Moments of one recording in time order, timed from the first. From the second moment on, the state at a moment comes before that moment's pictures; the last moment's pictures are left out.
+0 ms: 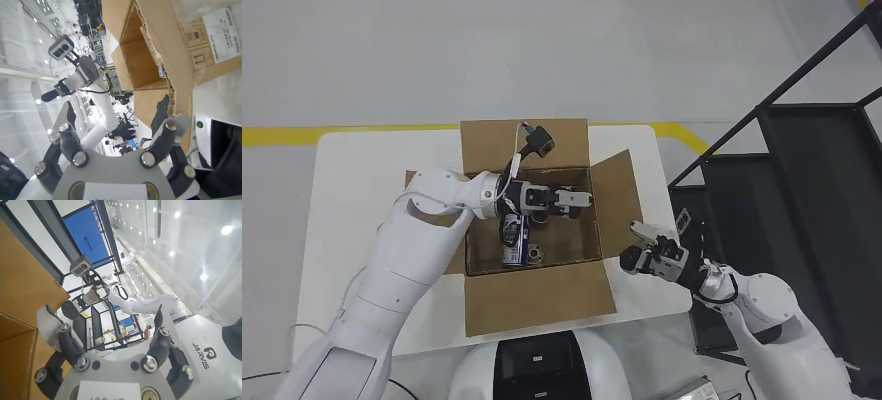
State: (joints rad) left arm 0.81 -1.33 -0.97 -1.36 -0.44 -0.26 -1.25; right arm -1.86 -1.02 1.65 -2.01 0.58 0.09 0.73
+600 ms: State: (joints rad) left arm 1.02 -1.23 -1.30 -1.73 -0.25 -0.08 -1.26; right arm -1.81 -1.04 1.56 -1.97 0.33 0.11 0.49
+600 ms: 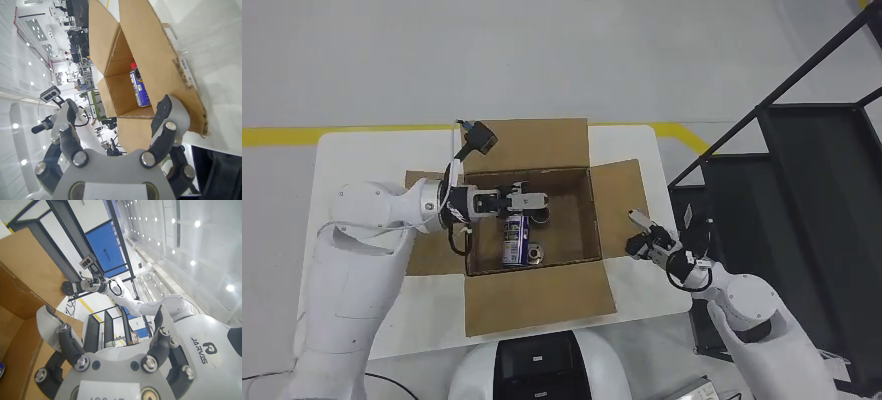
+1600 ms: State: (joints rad) left arm 1.56 -1.15 -1.83 -2.07 -0.20 -0.08 -1.01; right arm -1.68 -1.05 1.44 -2.00 0.17 0.12 0.47
